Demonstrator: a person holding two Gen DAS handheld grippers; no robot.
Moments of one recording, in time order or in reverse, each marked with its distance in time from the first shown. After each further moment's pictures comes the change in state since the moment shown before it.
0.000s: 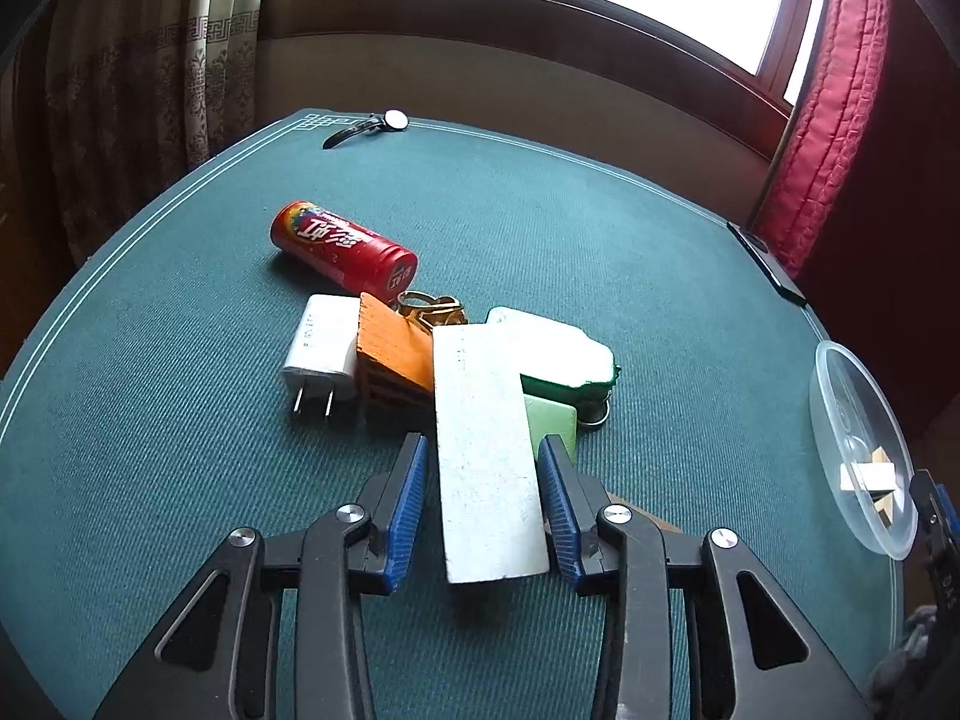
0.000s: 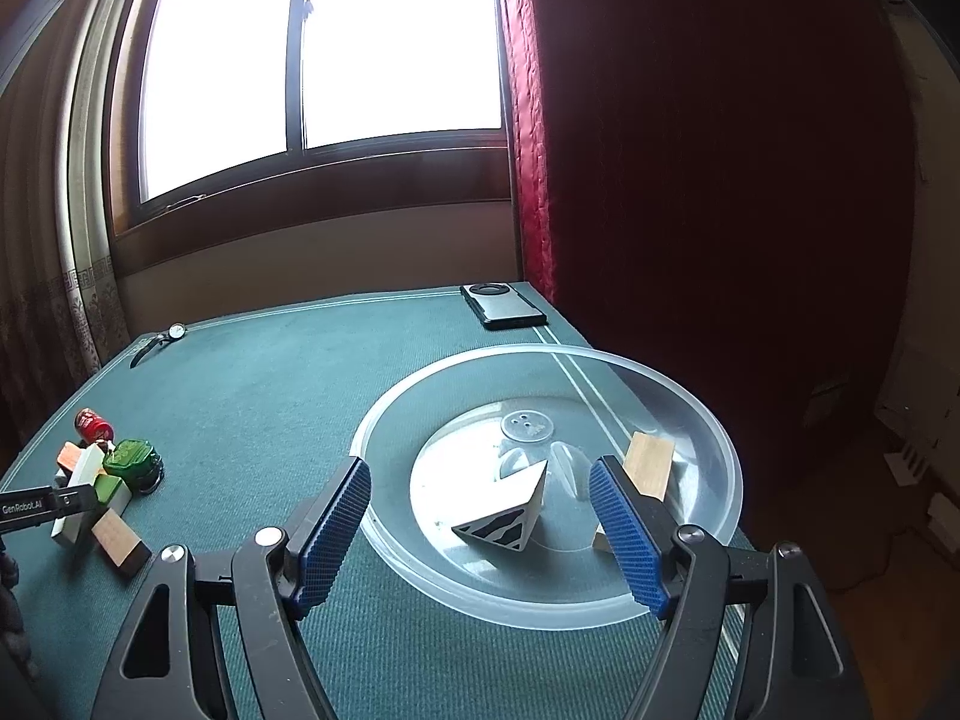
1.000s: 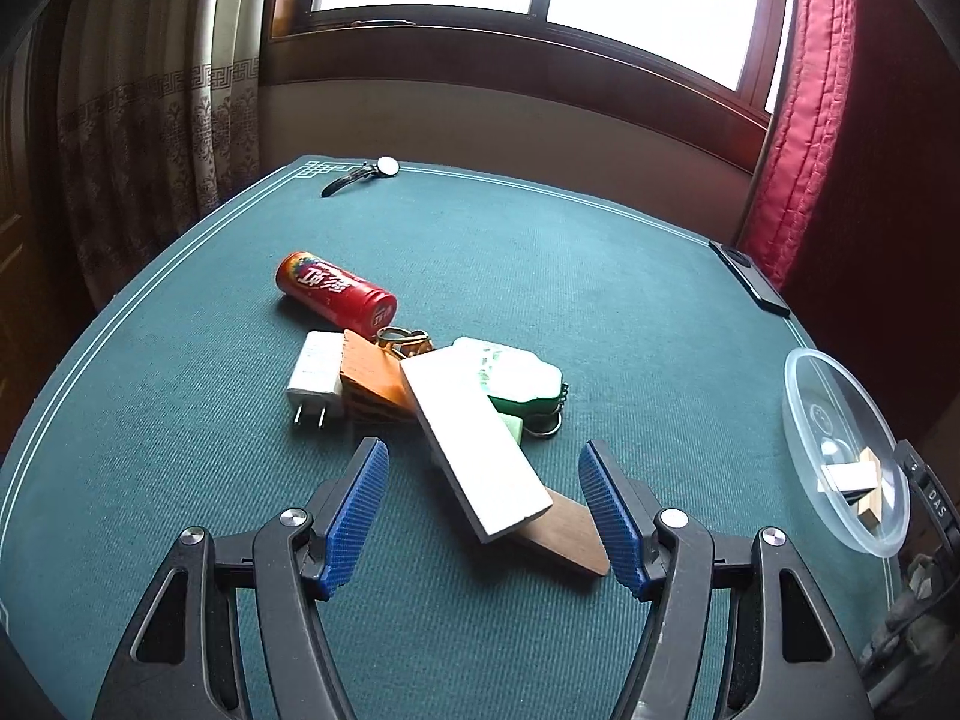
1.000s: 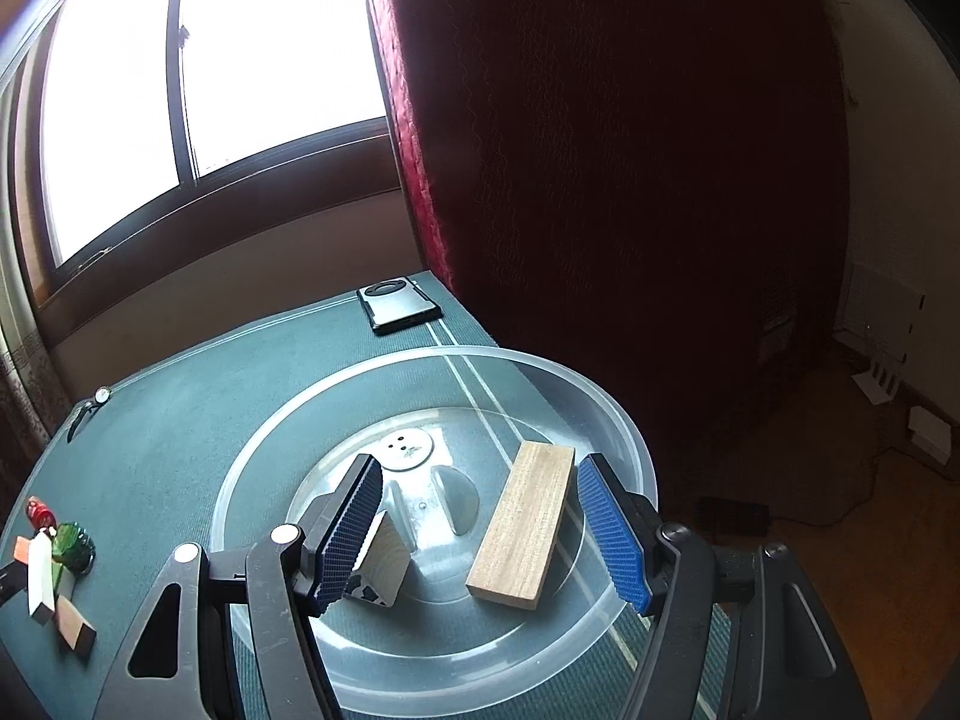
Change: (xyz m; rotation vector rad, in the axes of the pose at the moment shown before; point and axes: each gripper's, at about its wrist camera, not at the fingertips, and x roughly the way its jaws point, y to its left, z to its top) left arm -0.034 -0.027 -0.005 0.031 -0.082 0.044; right arm 0.030 -0.060 0.016 0.174 0.047 -0.111
